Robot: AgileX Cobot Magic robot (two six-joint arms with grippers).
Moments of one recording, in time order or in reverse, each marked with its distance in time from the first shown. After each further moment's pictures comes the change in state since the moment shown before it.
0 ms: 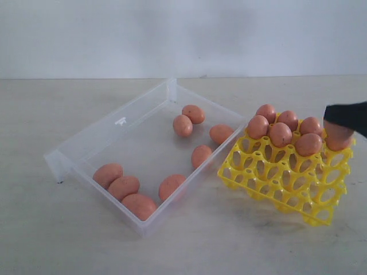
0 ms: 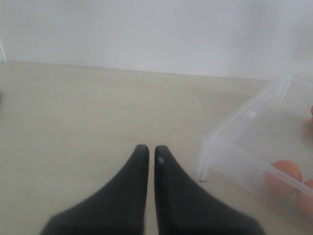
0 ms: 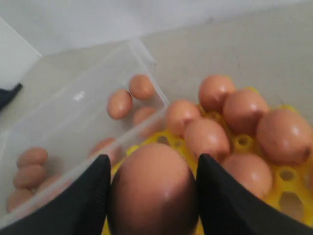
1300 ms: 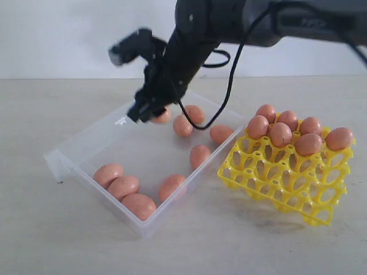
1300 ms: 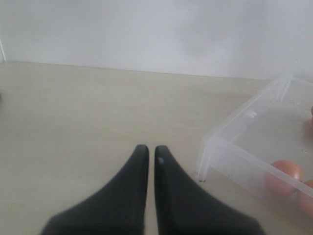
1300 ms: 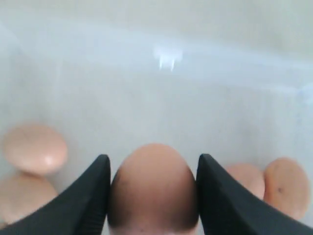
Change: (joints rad) left arm 0.000 0.000 0.000 0.000 0.000 0.000; right arm 1.098 0.410 -1.135 1.758 1.861 -1.759
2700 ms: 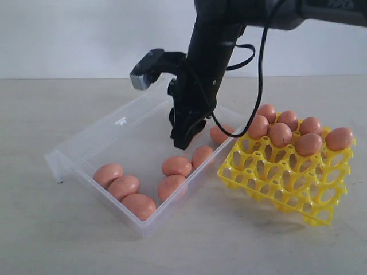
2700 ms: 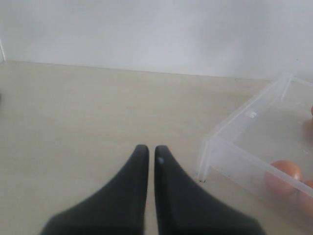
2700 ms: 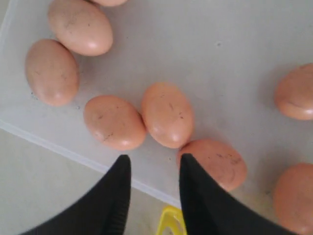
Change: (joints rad) left arm 0.000 0.000 0.000 0.000 0.000 0.000; right arm -0.052 0.008 -0.030 -0.006 0.463 -0.271
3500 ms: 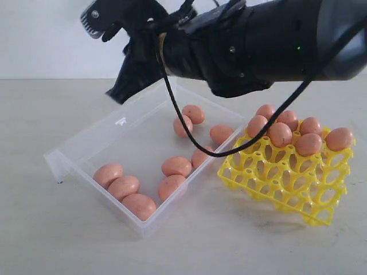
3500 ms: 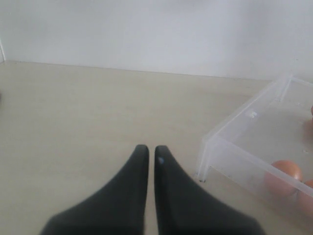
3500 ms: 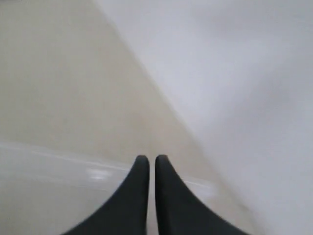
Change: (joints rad) left arm 0.000 0.000 0.000 0.000 0.000 0.000; right arm 0.232 -0.312 0.497 -1.953 -0.990 2.061
